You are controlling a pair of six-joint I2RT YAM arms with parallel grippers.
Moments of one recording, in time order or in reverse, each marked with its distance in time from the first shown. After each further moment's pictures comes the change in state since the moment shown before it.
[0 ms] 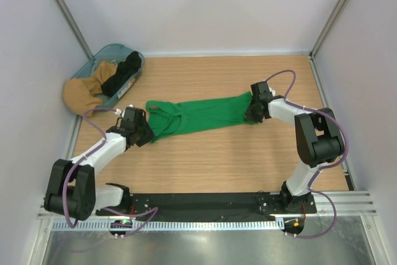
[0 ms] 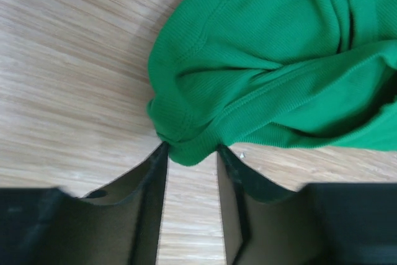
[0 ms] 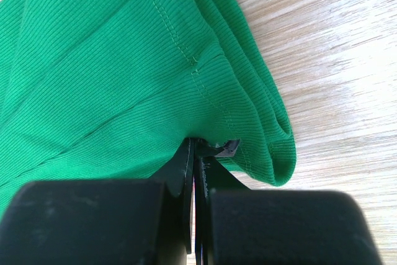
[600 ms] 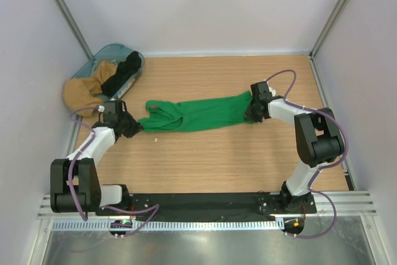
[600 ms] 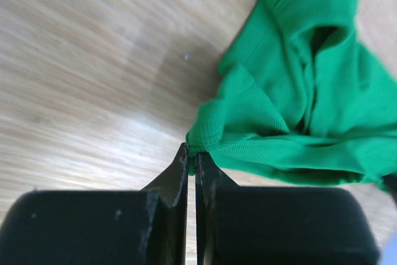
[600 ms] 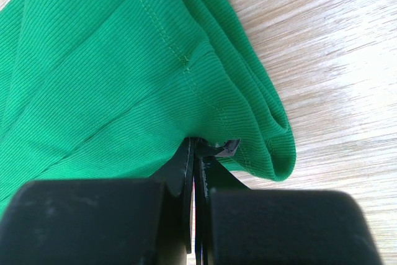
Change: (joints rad) left arm 0.236 0.050 0.053 0.034 0.166 0.011; right arm 0.001 0.004 -0.004 0.018 0.022 0.011
